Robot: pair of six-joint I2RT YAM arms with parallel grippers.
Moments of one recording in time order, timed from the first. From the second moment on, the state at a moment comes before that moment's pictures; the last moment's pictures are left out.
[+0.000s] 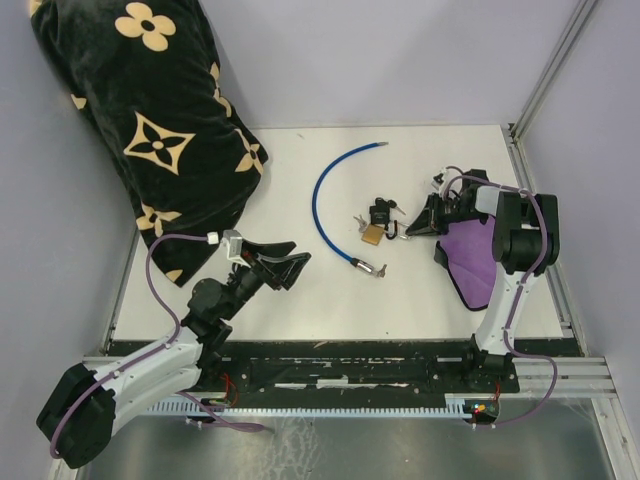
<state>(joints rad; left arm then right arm) -0.67 0.76 0.14 0.89 0.08 -0.57 -0.10 2.12 1.31 -0.50 -0.91 0.08</state>
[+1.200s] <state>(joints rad) -0.67 0.77 0.19 0.80 0.18 -0.63 0.06 2.46 2.15 -0.87 -0.94 -0.50</state>
